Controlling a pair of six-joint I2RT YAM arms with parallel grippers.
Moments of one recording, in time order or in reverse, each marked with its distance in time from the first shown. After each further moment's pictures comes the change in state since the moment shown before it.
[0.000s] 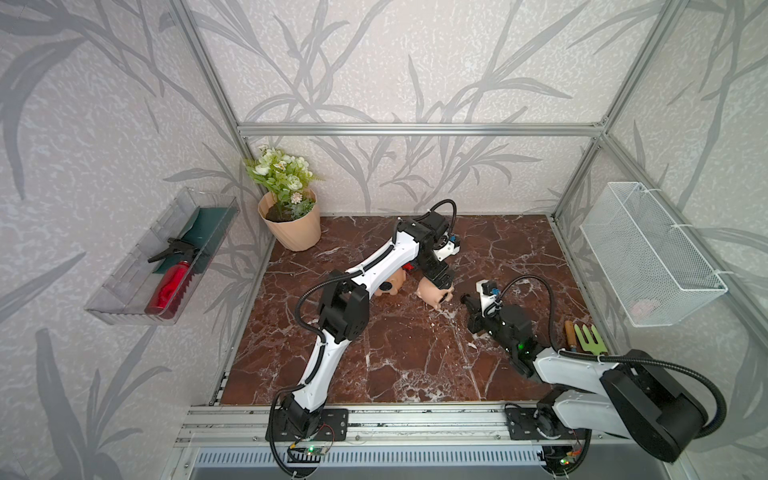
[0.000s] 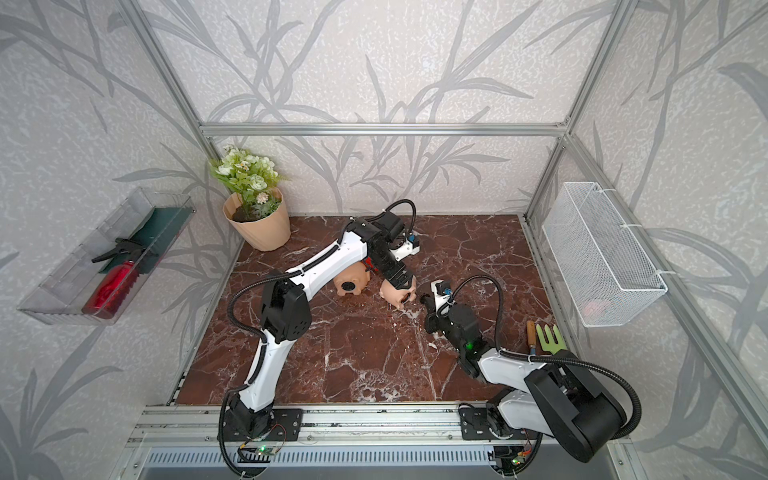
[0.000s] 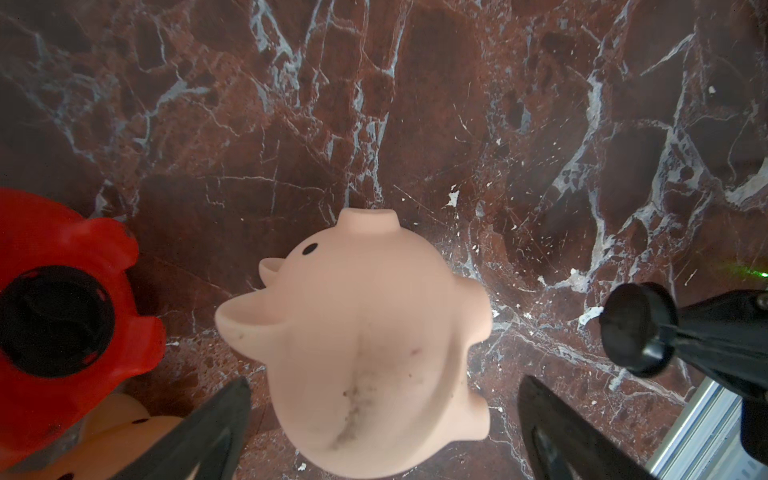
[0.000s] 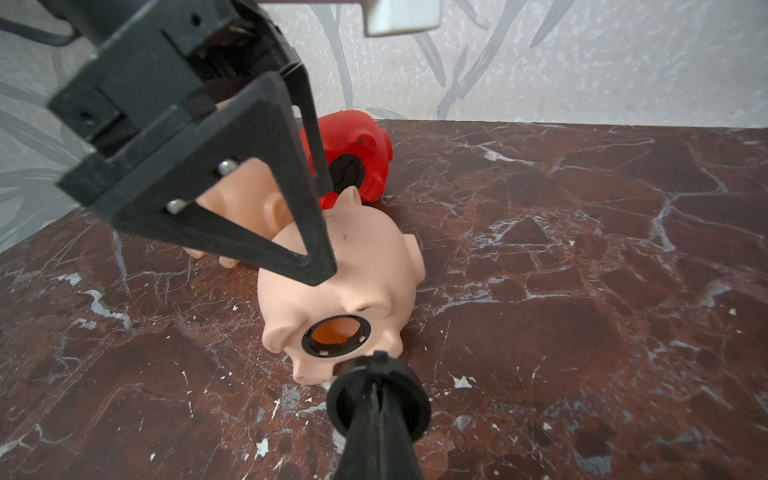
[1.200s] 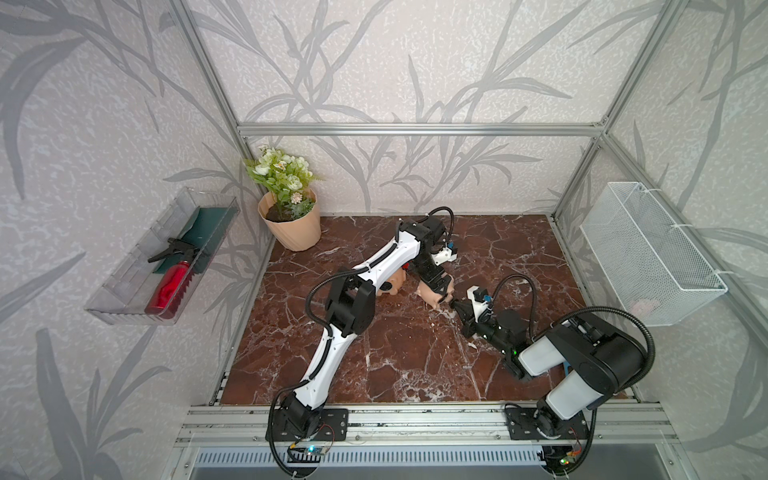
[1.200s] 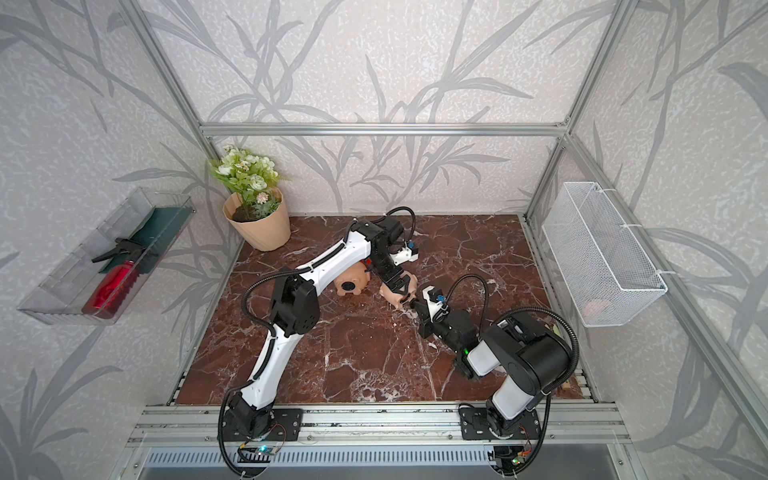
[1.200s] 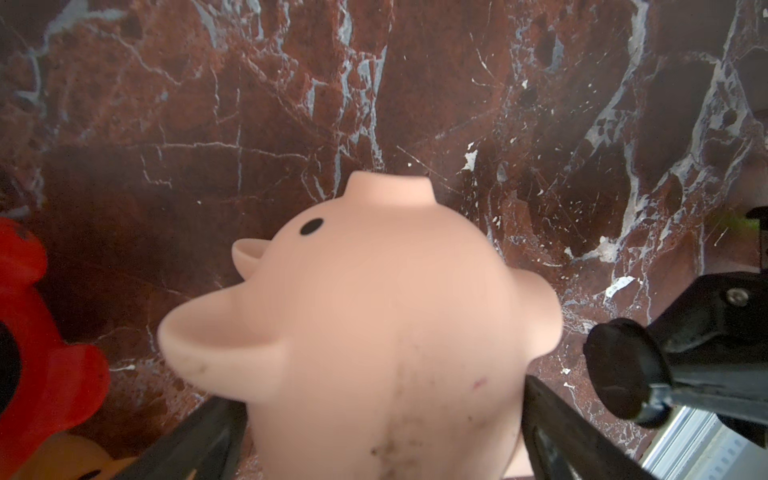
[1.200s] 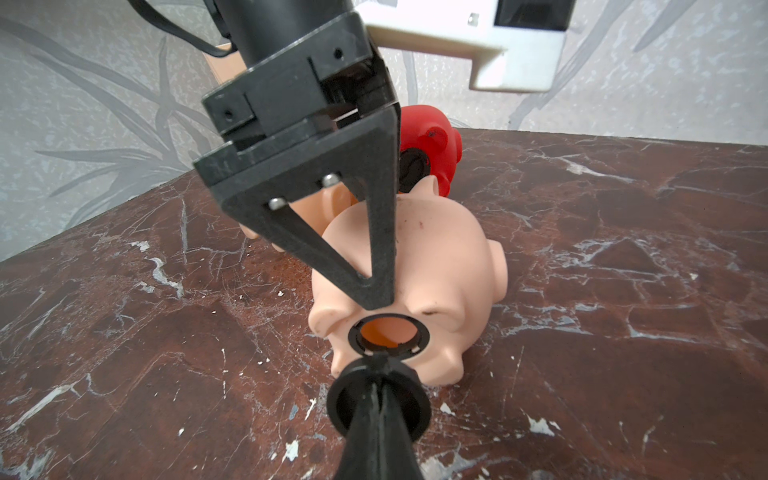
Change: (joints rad) left arm 0.021 0.106 0.087 -0.098 0.054 0.086; right arm -0.016 0.345 -0.037 0.468 -0.172 -0.037
